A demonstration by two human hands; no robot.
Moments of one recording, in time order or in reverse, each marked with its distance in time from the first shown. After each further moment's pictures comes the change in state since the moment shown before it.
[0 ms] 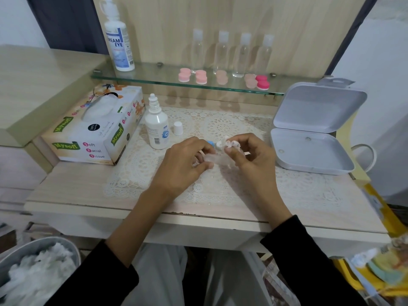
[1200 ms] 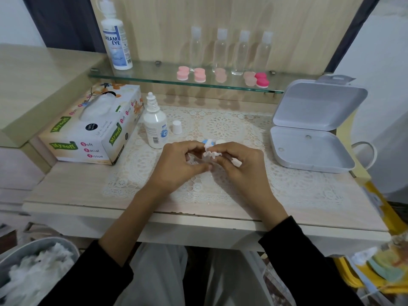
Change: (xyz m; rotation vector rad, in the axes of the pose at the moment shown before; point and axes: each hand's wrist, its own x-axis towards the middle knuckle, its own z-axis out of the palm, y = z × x) left_hand 0.001 -0.003 -0.003 -0.206 -0.025 -0.159; right_hand -0.003 0.006 0.006 -0.271 -0.160 -0.215
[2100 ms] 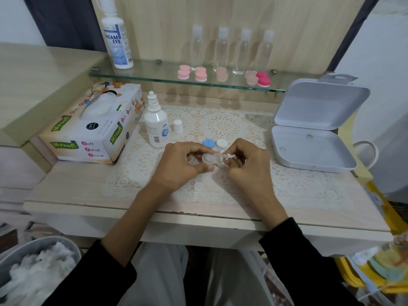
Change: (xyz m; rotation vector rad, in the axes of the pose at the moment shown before) left_hand 0.000 -0.001 0.002 0.002 -0.005 -0.029; right_hand 0.002 0.011 -0.001 -0.207 0.111 0.062
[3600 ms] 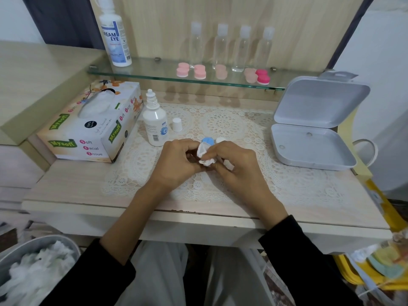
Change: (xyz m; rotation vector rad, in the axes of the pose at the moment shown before) left_hand 0.000 0.001 -0.001 -0.015 0.009 0.043; right_hand -0.003 -0.007 0.002 0.053 -0.182 -0.304
